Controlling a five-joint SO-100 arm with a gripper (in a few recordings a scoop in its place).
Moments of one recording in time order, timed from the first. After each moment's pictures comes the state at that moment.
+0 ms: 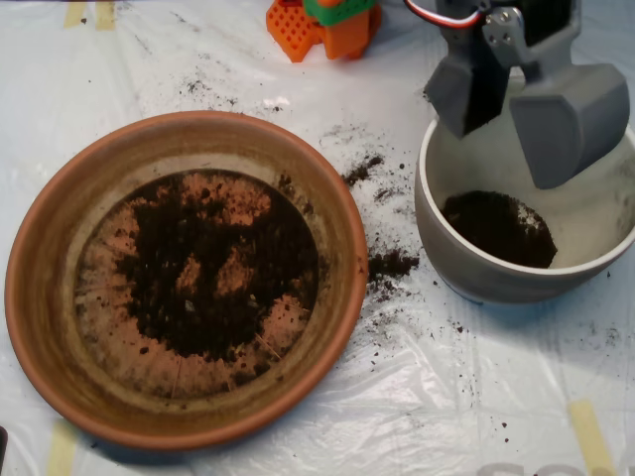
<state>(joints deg) -23.8 100.8 76.9 82.9 -7.7</state>
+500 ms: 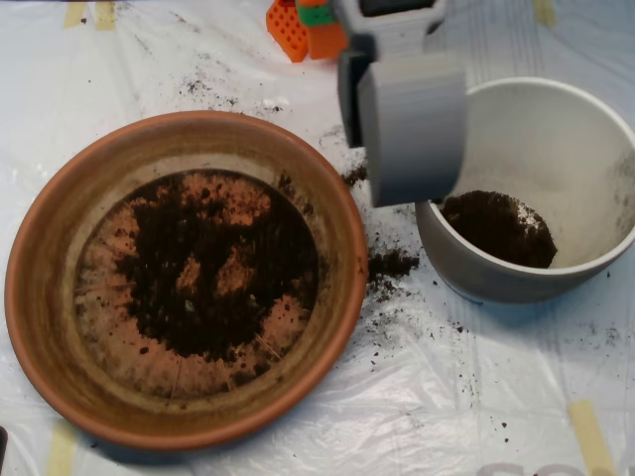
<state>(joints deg) -2.6 104.8 72.1 80.4 -3.3</state>
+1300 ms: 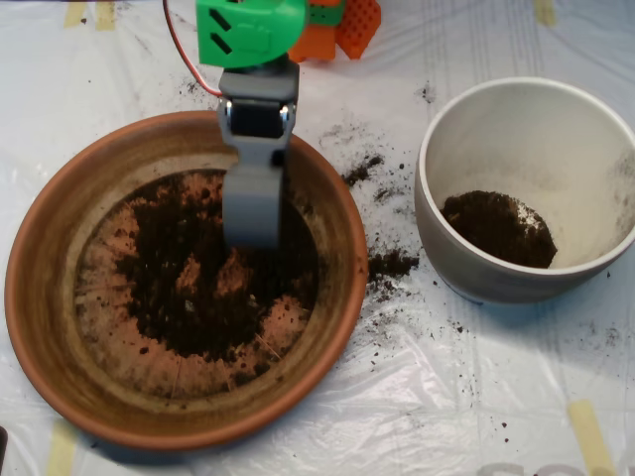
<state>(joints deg) 17.2 117.2 129.8 52.9 -12.2</state>
